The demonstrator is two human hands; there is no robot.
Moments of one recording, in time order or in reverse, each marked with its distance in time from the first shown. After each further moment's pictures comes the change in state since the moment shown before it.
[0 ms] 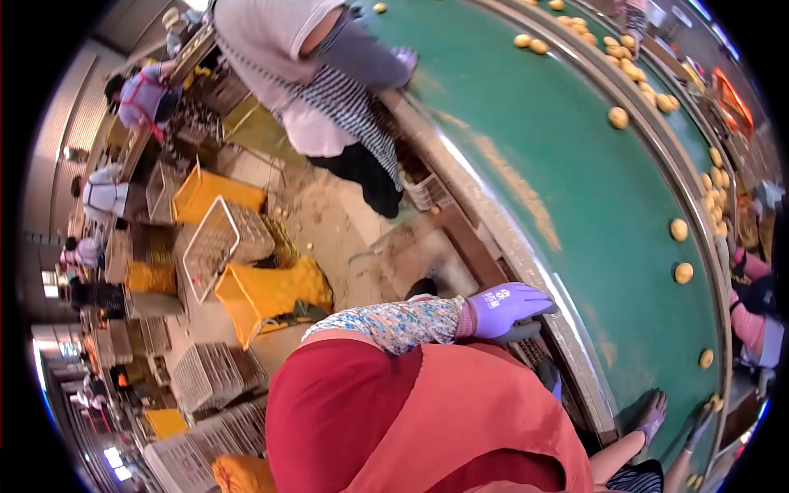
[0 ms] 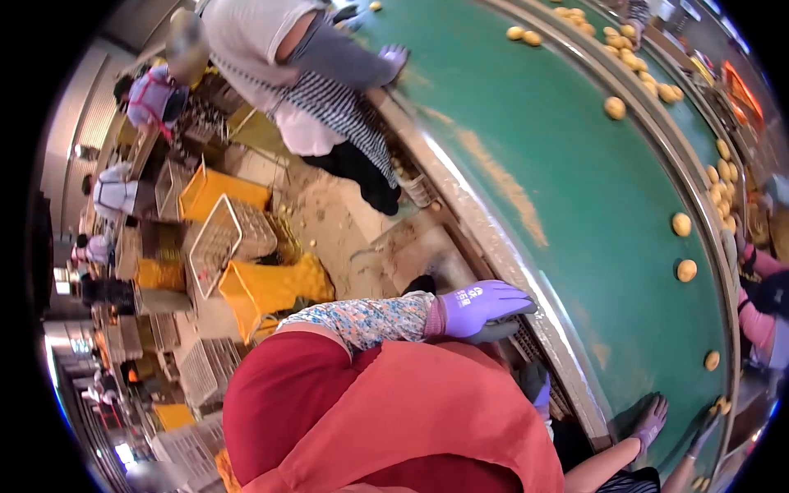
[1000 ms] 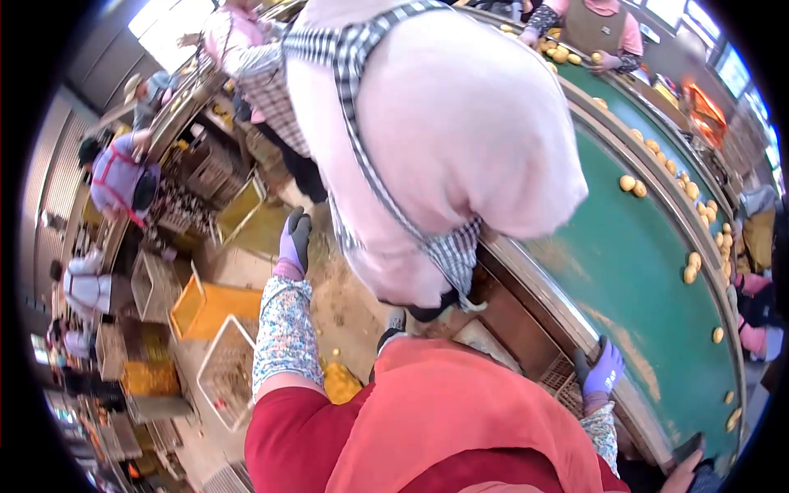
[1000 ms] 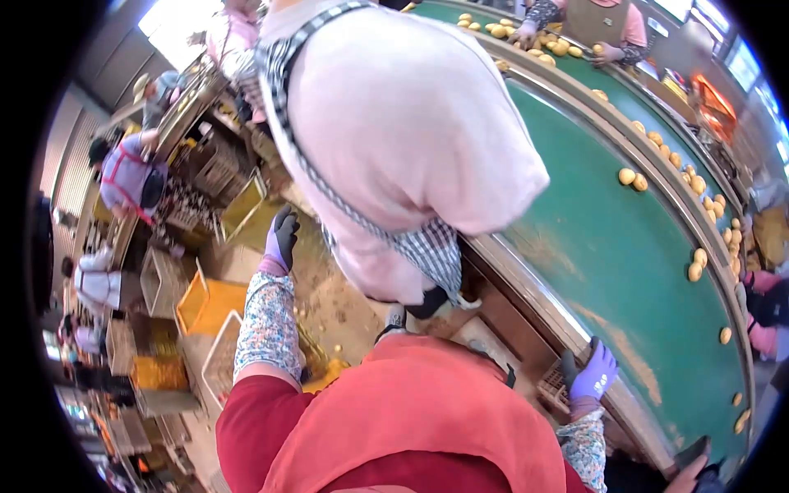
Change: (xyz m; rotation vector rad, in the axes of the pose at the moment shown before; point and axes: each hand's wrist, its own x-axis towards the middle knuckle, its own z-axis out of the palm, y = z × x) left_hand -0.248 -0.282 -0.674 -0.150 1.164 -0.772; right_hand 0.192 -0.119 0.382 -1.272 0.578 -0.434
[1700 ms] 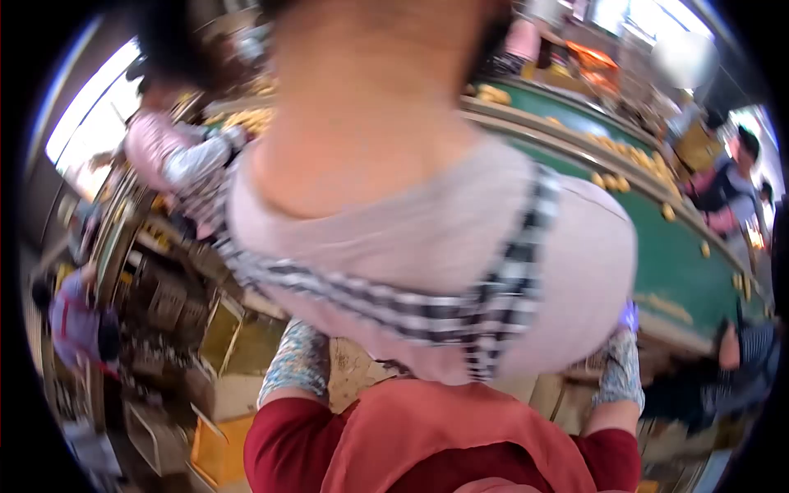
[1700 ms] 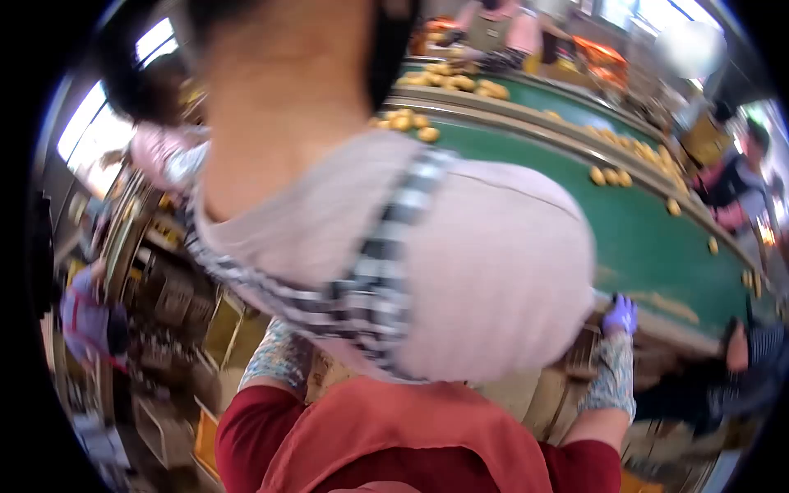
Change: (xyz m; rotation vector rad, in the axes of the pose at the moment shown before) left_hand 0.207 -0.027 0.071 0.569 -0.884 0.190; right_hand 0.036 0.003 0.095 -0.332 -0.087 0.446
